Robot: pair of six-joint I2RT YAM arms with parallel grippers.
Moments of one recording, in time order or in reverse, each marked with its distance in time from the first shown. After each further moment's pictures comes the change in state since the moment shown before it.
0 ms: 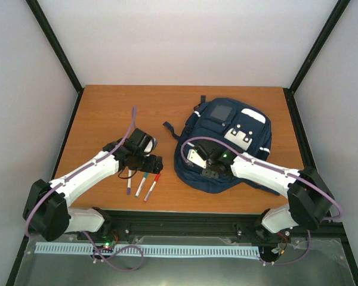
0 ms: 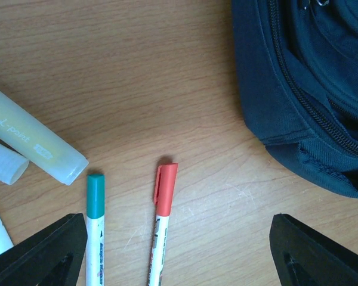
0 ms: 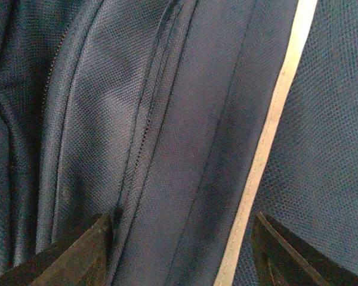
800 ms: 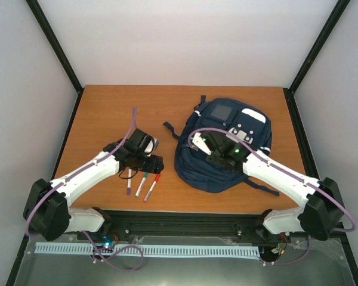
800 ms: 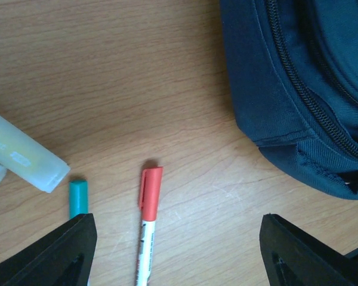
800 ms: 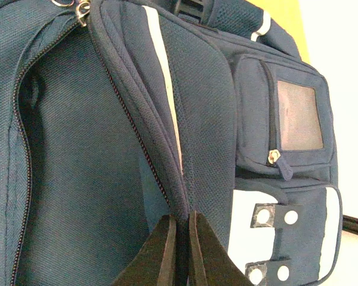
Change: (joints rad) left arm -0.002 0.002 -0.011 0.034 0.029 0.001; right arm -0.027 -0.097 0.106 -0.016 0.153 -0.008
